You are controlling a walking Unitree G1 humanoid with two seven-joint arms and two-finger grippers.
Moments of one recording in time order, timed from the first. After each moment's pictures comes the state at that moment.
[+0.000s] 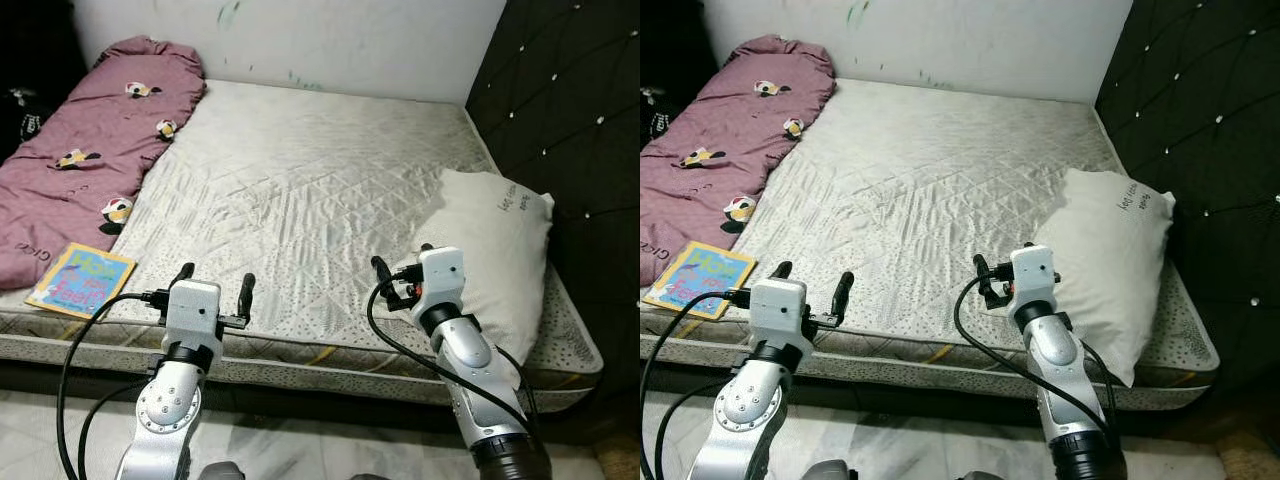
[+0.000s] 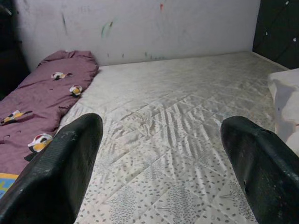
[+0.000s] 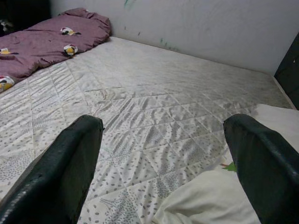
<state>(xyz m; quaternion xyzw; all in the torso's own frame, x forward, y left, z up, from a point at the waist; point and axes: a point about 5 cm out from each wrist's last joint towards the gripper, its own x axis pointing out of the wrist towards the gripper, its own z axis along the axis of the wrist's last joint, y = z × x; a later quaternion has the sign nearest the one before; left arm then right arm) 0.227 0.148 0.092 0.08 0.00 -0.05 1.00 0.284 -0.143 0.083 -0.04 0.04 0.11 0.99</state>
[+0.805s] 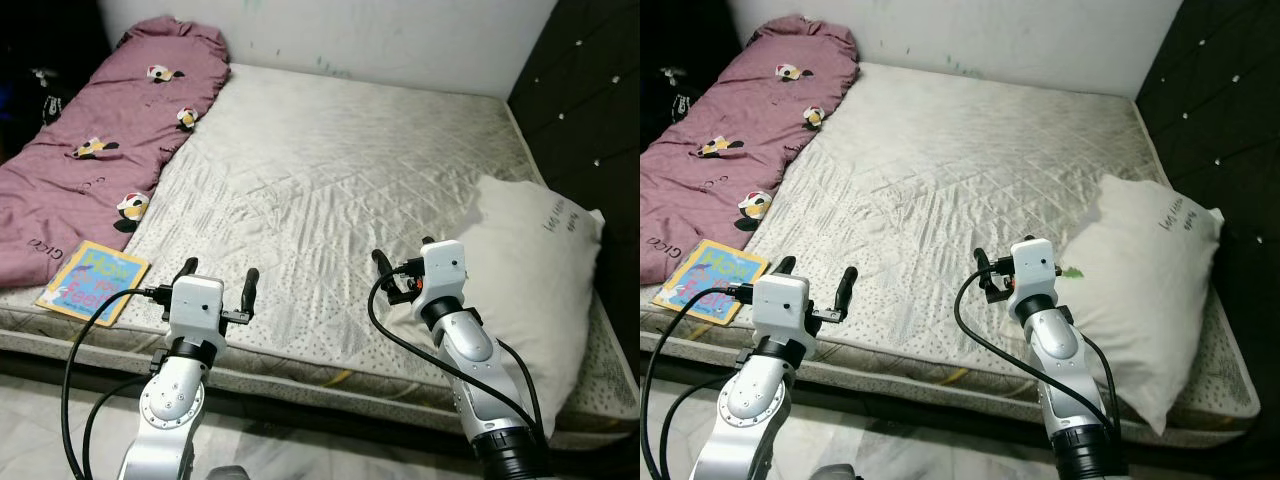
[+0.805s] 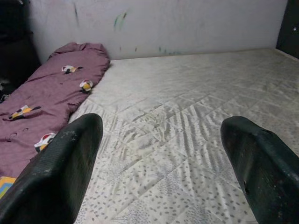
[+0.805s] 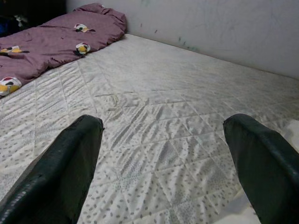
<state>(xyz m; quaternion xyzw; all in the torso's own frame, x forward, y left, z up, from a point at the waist) 0.230 0.146 0.096 0.08 -0.01 -0.05 1.00 0.288 -0.140 0.089 -0.04 0.03 0.11 0.99</state>
